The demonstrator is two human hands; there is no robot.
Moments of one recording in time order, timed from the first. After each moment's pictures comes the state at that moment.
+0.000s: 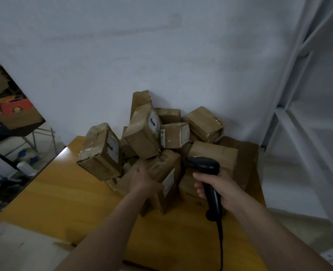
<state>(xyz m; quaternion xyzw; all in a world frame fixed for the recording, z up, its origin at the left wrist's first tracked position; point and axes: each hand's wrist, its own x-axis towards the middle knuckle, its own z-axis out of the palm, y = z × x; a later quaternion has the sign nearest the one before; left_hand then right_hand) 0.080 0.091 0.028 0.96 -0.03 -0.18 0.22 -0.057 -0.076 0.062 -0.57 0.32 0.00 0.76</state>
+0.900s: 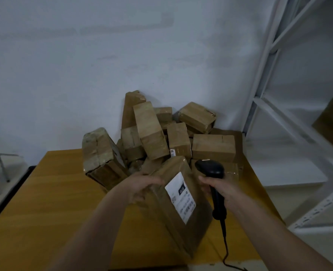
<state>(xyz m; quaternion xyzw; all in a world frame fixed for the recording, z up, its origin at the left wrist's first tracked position) 0.128 0.194 0.068 0.78 -0.09 -0.46 0.40 -0.039 0.026 0.036 -0.52 0.48 -0.09 0.70</state>
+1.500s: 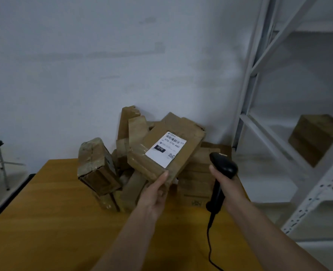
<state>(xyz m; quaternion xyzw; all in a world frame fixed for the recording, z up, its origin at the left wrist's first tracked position) 0.027 0.146 0.065 0.45 0.08 -0.39 0.80 -0.091 -0.002 0.070 -0.46 0.44 -0.28 0.72</state>
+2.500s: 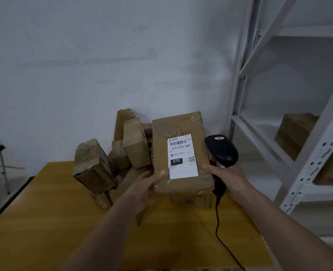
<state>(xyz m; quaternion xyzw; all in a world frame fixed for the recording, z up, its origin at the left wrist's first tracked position) 0.030 0.154 0.077 0.64 -0.07 -0.45 0.62 -0.134 -0.024 0.105 -0.62 0.28 -0.27 0.68</state>
